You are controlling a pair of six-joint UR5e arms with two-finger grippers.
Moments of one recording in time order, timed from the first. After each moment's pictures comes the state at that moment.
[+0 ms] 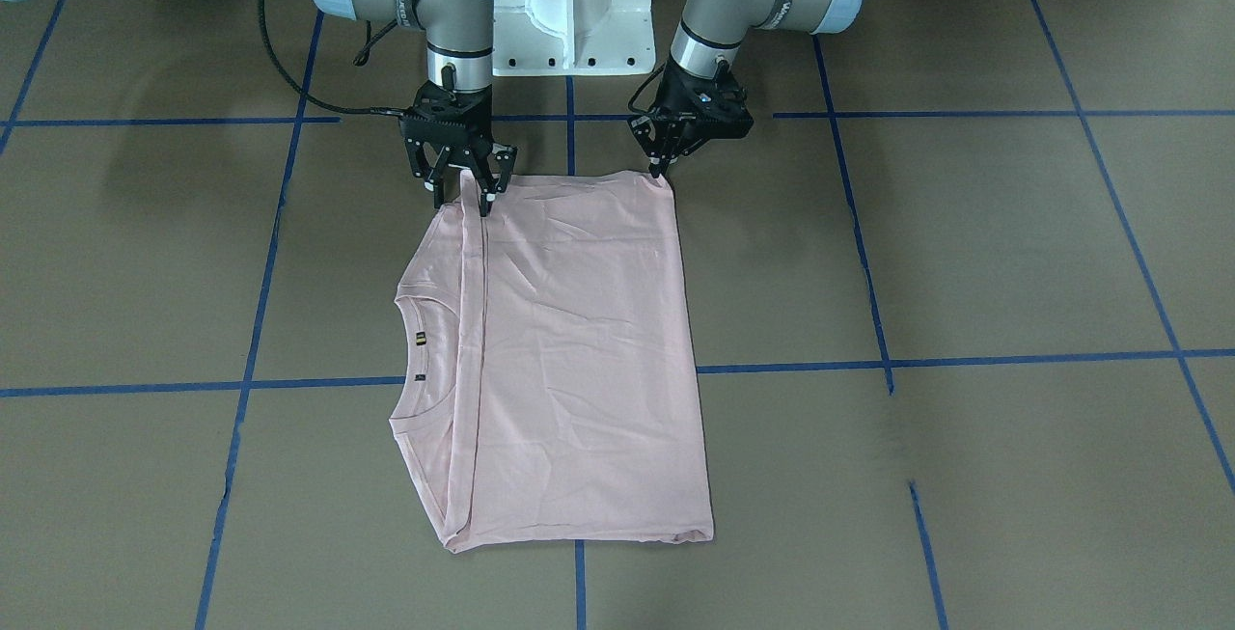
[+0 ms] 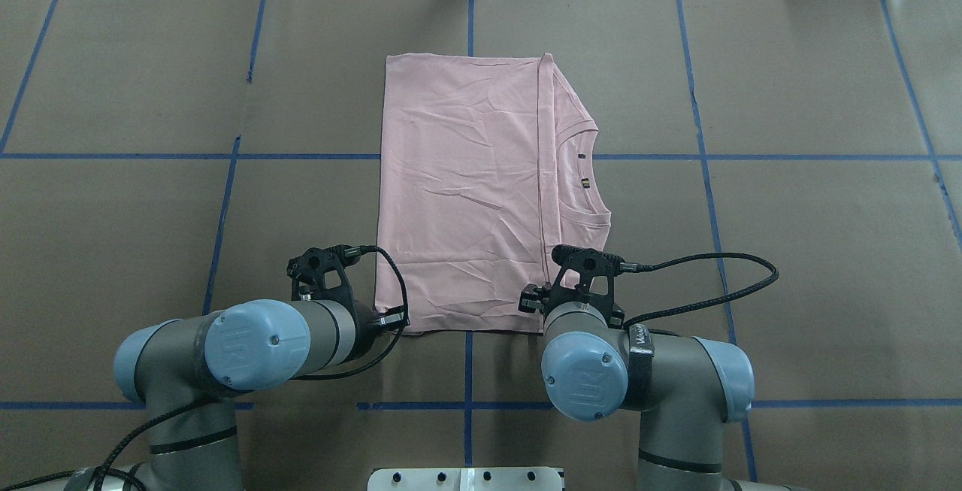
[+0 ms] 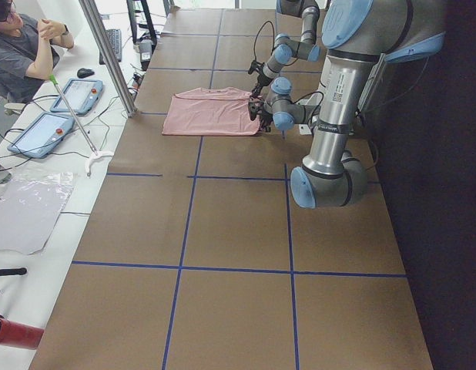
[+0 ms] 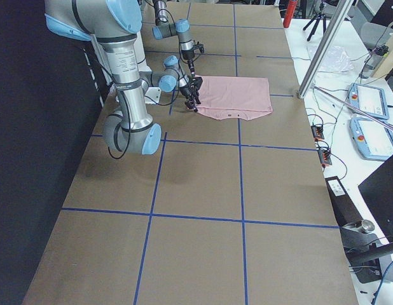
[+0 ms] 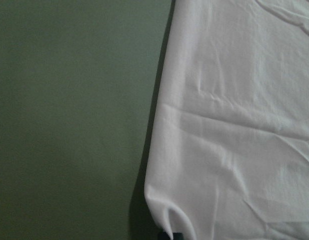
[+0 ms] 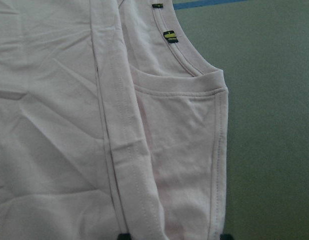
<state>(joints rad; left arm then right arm) -0.27 -1.95 -1.83 -1.97 -1.56 -1.63 0.21 -1.13 1.81 -1.55 1.22 1.65</state>
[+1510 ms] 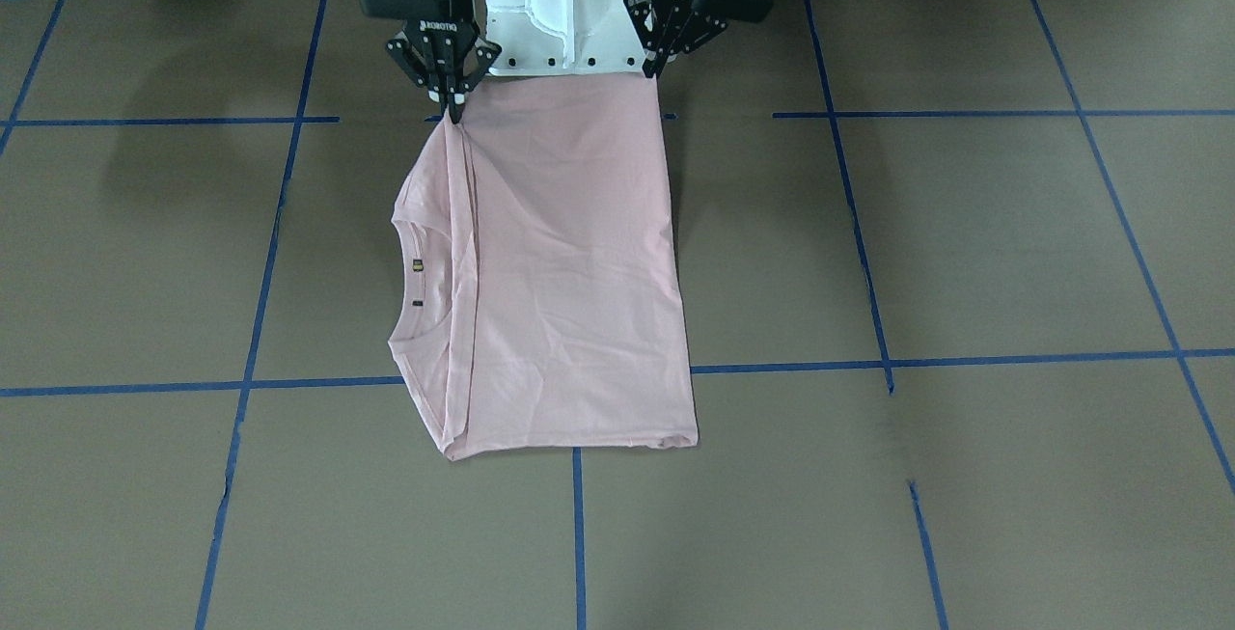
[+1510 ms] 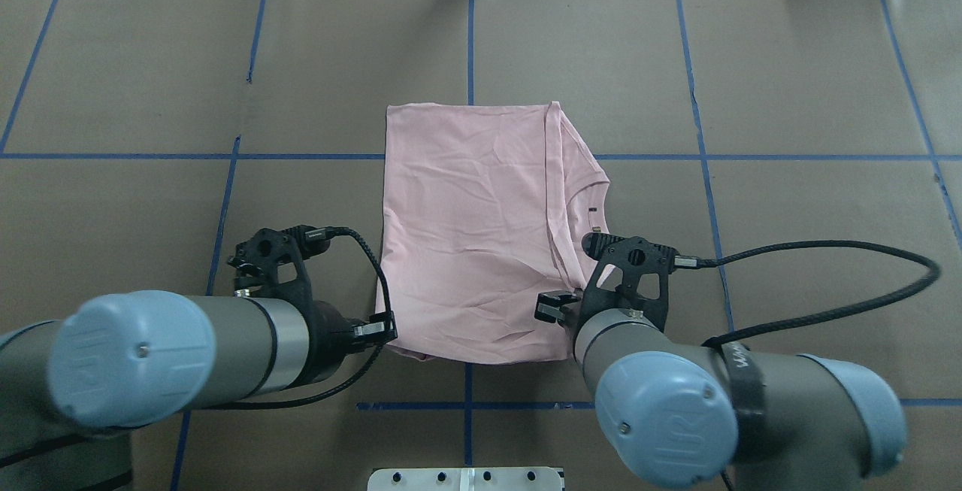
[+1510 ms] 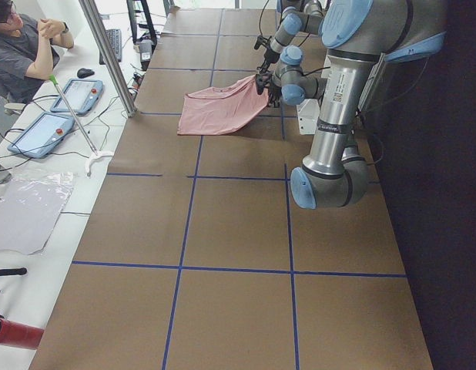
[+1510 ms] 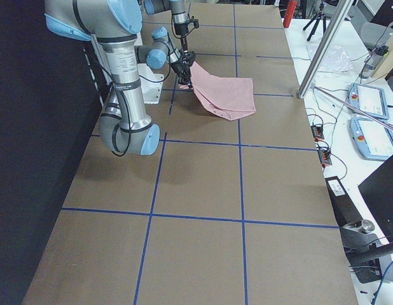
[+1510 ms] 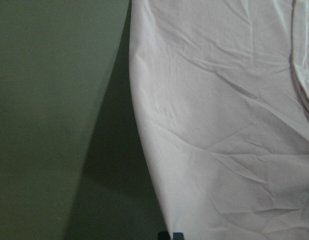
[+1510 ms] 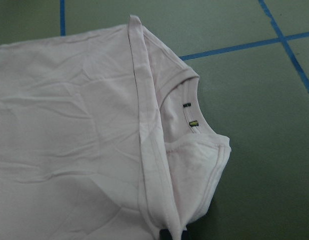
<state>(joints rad) -0.28 -1.95 -2.30 -1.60 -1.63 -1.61 0.16 -1.15 2.29 -1.92 1.23 1.66</state>
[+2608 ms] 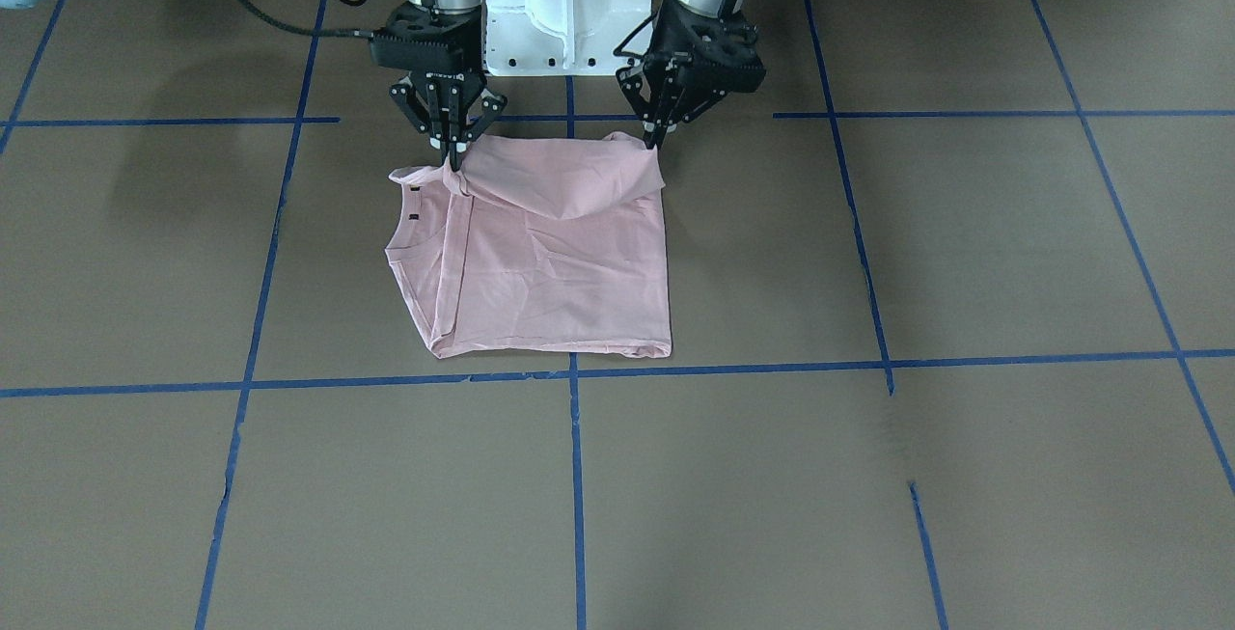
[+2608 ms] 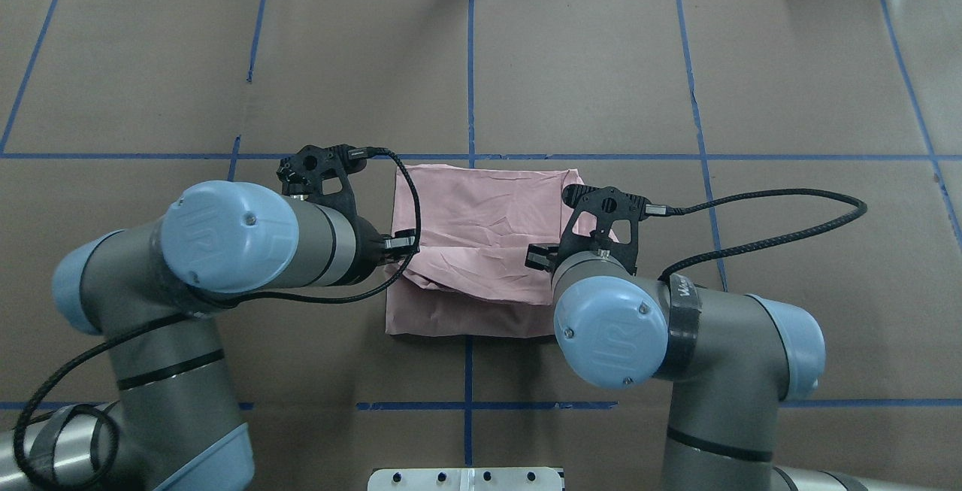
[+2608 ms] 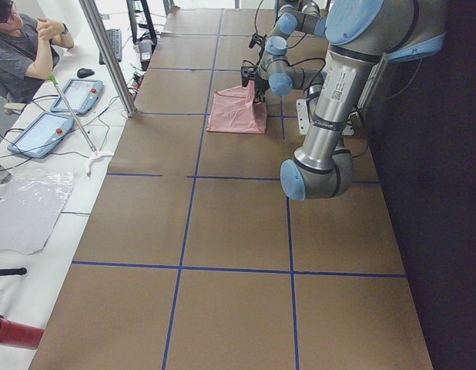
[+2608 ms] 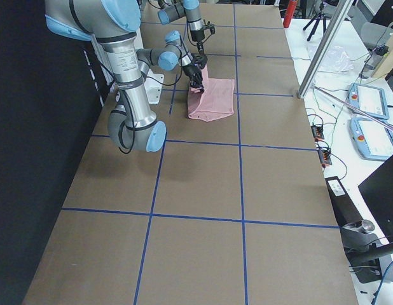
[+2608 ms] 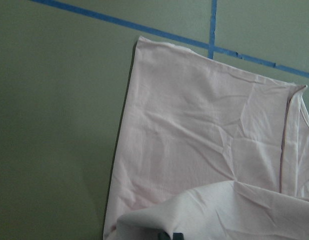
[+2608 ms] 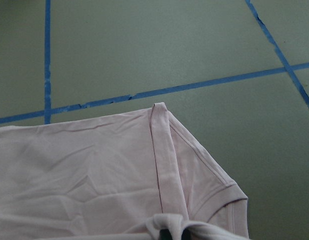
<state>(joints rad) -0.45 -2.10 -1.96 -1.67 -1.68 -1.46 0.31 -1.07 2.01 -1.78 1.27 1.58</state>
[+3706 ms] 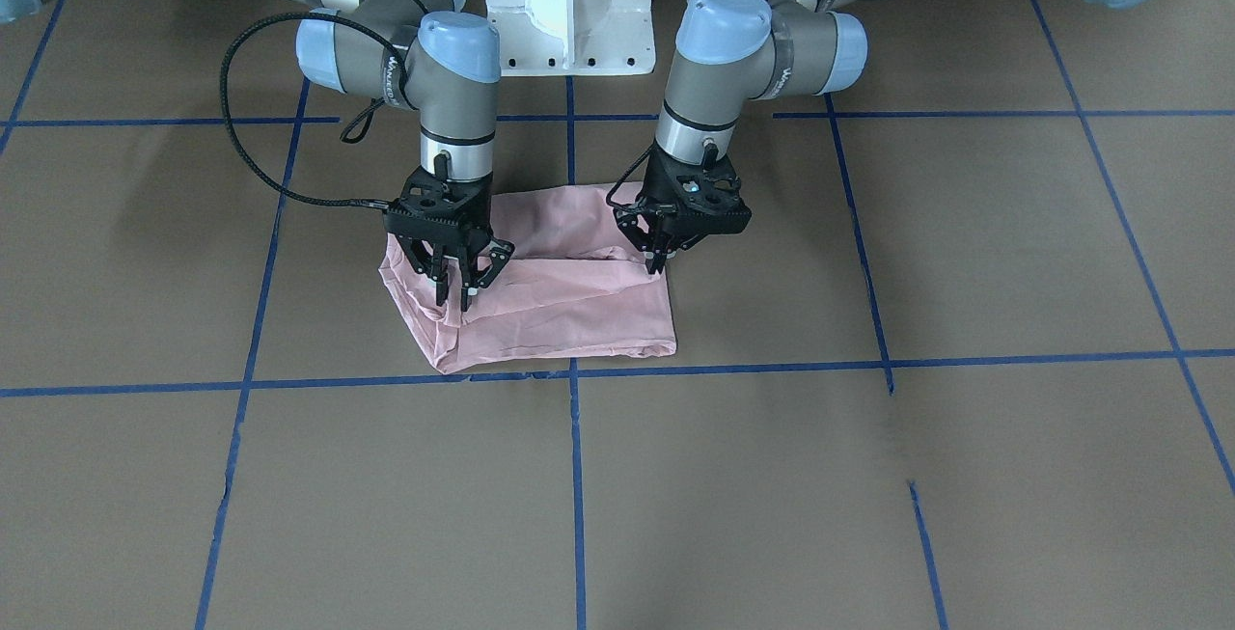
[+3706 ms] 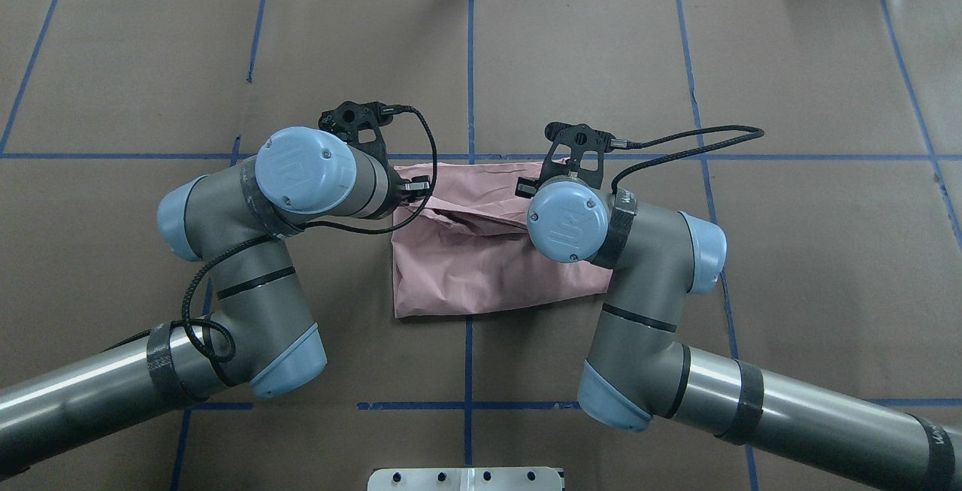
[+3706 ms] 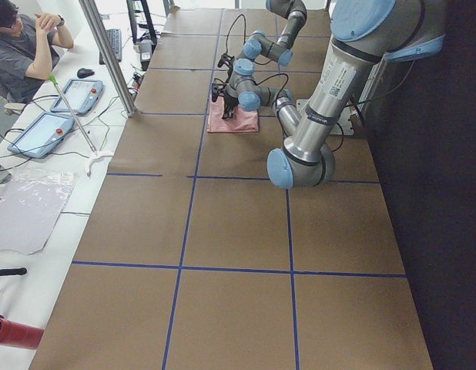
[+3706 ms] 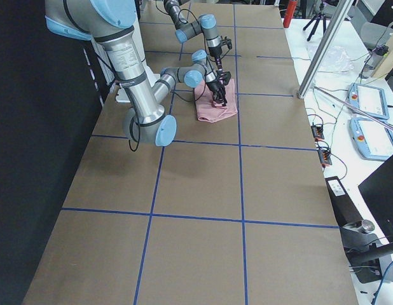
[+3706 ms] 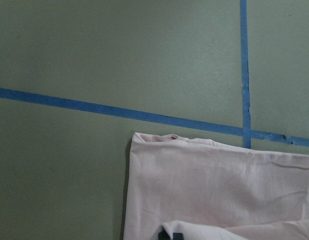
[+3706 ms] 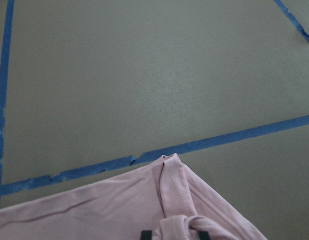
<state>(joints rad) -0.53 -2.19 -1.64 -1.87 -1.68 -1.37 0.44 -0.97 1.63 -1.49 1.34 1.49</state>
